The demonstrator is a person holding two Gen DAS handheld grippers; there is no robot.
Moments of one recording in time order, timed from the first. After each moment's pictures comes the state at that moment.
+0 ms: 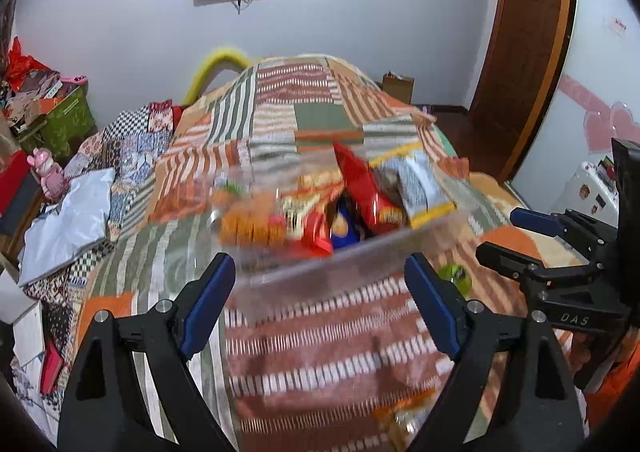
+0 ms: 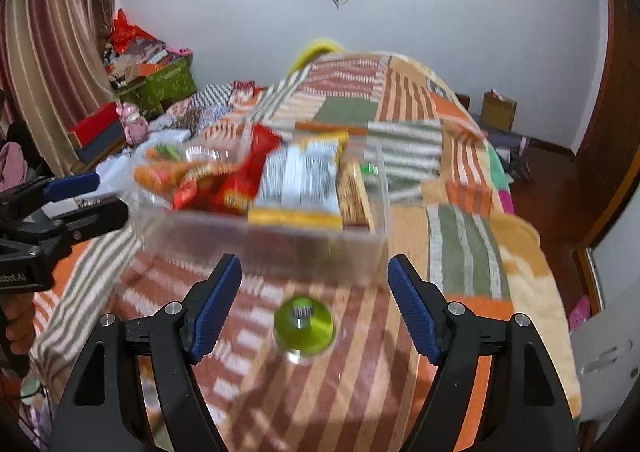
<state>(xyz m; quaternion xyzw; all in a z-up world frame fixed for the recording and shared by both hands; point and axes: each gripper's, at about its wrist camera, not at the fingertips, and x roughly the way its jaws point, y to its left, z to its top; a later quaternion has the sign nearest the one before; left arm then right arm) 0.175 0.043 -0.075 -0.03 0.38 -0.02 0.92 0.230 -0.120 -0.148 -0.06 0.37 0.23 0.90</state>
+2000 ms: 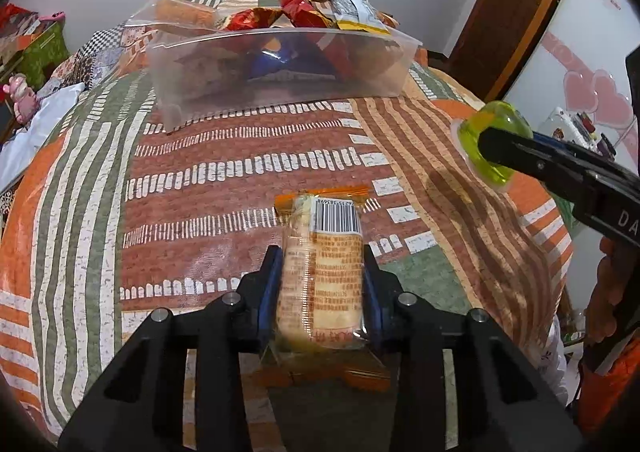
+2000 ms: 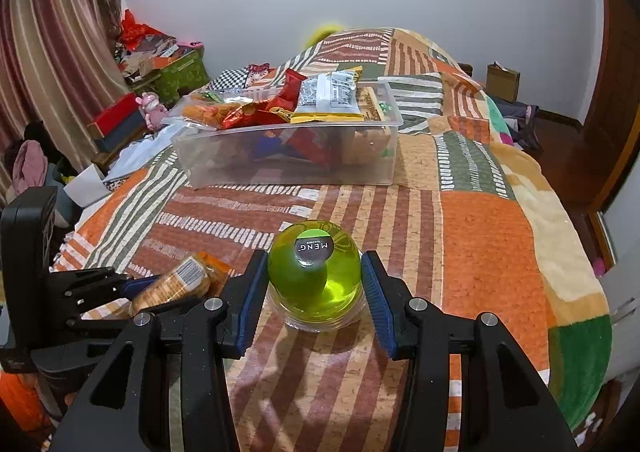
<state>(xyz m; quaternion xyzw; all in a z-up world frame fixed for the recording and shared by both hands) 0.087 -0.008 -0.162 -0.07 0.48 -0.06 0.87 0.160 -0.142 -0.163 -0.03 0.38 0.26 0.89</state>
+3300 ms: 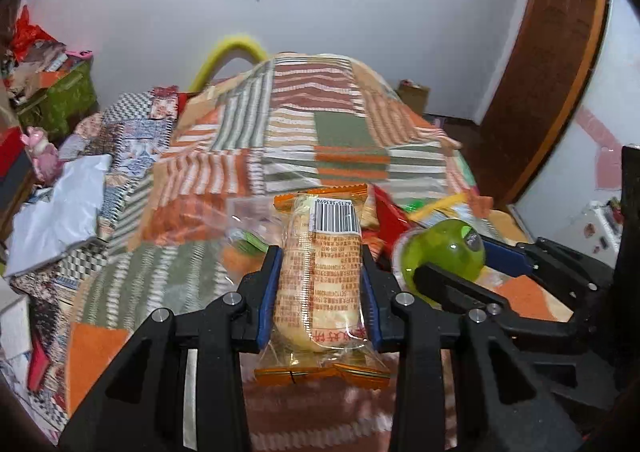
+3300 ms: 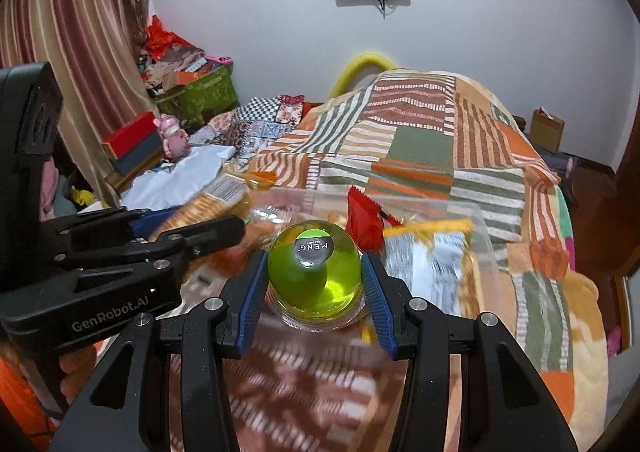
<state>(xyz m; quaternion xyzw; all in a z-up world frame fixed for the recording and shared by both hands) 0.243 0.081 -0.070 -0.07 0.39 0.00 0.92 0.280 -0.027 -0.126 -0.05 0.35 0.31 0.88</state>
